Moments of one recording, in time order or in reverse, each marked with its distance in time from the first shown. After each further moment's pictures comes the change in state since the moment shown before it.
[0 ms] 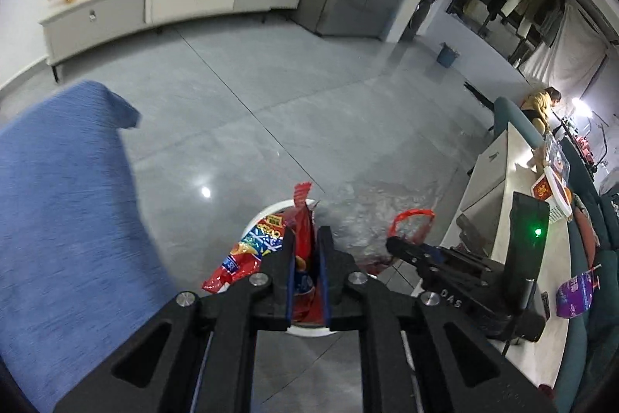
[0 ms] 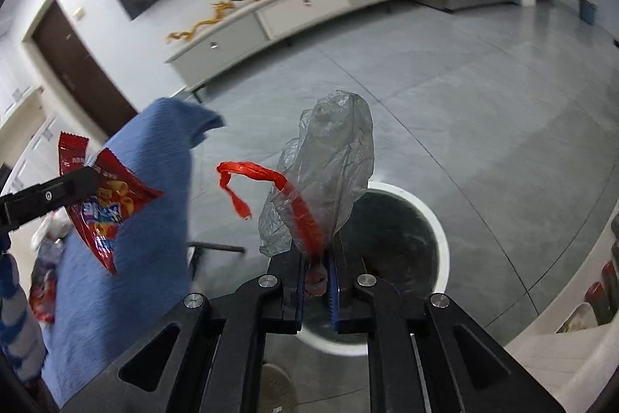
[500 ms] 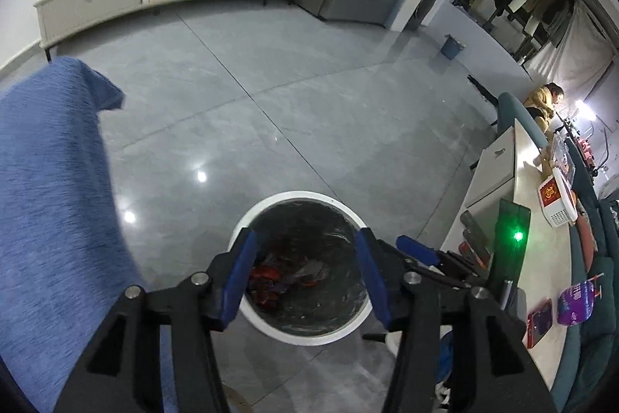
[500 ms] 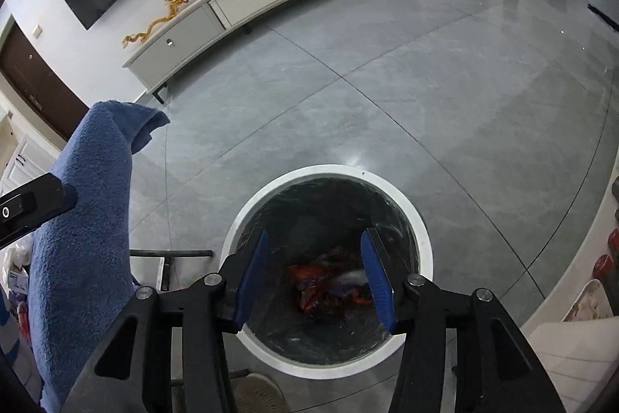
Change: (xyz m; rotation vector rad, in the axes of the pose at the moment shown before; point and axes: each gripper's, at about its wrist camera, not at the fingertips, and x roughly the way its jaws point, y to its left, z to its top) left arm 0.020 0.012 -0.008 -0.022 0.019 0.006; right arm 0.046 -0.043 -0.010 0.089 0.044 -0.072
